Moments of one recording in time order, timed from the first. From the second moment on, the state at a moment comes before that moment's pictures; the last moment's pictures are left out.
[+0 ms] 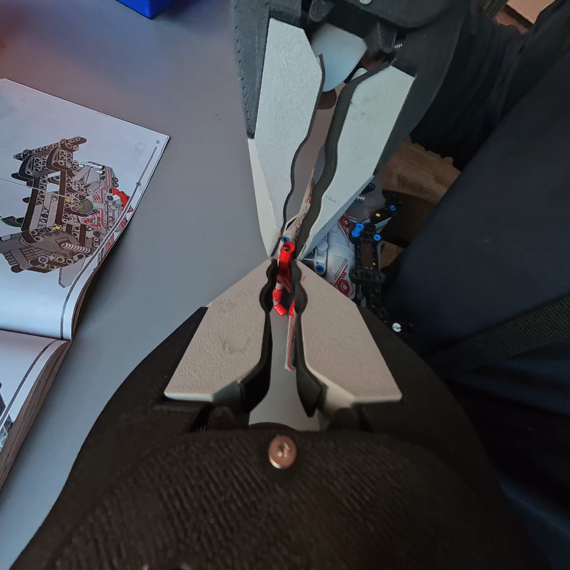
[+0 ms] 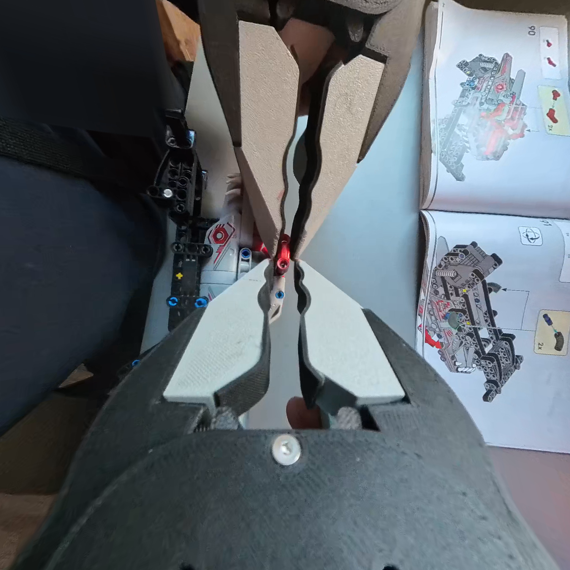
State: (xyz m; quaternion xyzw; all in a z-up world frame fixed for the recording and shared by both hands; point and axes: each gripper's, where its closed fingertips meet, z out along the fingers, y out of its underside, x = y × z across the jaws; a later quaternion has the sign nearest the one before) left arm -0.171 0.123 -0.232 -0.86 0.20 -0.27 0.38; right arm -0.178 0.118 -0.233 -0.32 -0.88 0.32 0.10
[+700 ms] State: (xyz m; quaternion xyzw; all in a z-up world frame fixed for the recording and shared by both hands) left arm -0.174 0.105 -0.228 -0.85 0.18 -0.30 0.38; right arm -0.177 0.112 -0.229 -0.30 -0.89 0.33 0.09
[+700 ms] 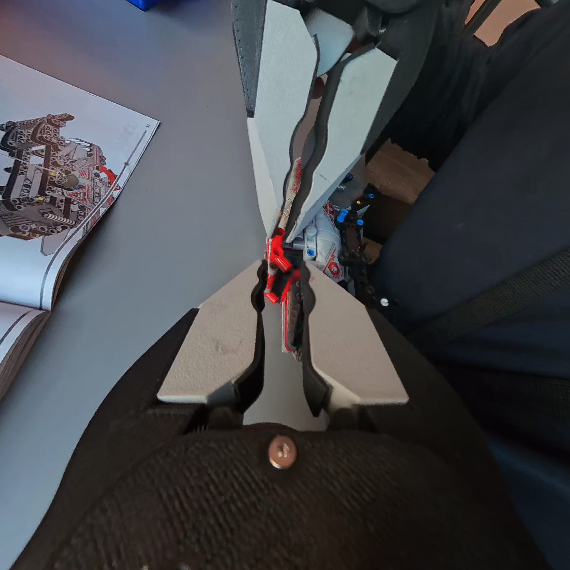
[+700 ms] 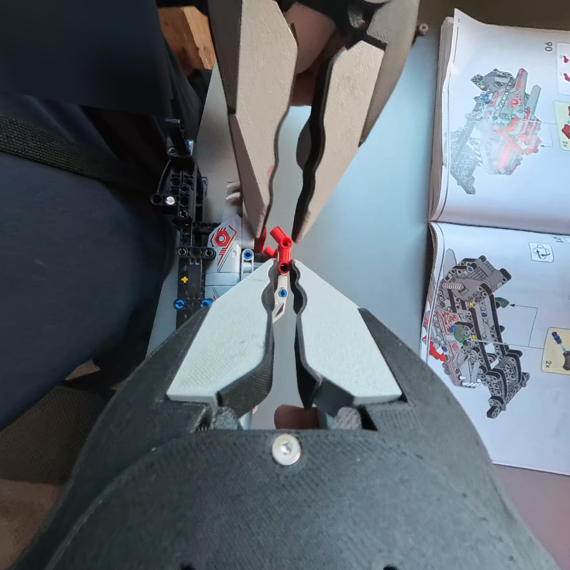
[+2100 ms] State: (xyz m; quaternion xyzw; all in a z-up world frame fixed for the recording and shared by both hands) left arm -0.176 0.106 -0.225 -0.83 0.20 -0.33 0.40; right arm -0.180 0.102 -0.230 -0.27 -0.91 0.32 0.02
